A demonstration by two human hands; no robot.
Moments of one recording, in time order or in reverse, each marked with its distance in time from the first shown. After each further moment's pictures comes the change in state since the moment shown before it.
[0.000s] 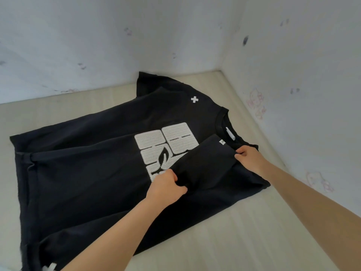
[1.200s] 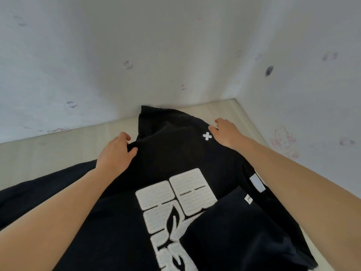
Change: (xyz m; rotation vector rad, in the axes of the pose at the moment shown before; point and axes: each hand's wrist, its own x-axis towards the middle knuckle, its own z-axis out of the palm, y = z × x) left_hand 0.187 -0.023 -0.193 0.181 0.451 0.102; right_hand 0.176 -0.186 -0.031 -0.158 0.052 -0.261
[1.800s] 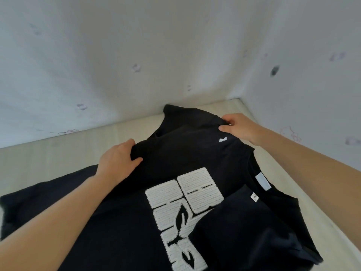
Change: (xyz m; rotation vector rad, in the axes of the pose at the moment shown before) left_hand -0.010 -0.016 -0.016 0.190 -0.009 0.143; right_hand -0.012 -0.003 -0.037 0.349 -0.104 -0.107
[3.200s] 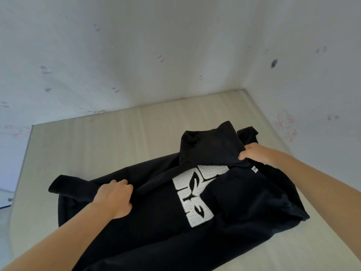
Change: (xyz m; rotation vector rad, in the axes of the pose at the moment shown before) left_hand -0.186 -0.041 -0.008 0.456 -0.476 0.093; right_hand -0.134 0.036 0.042 -0.045 -0.220 0.367
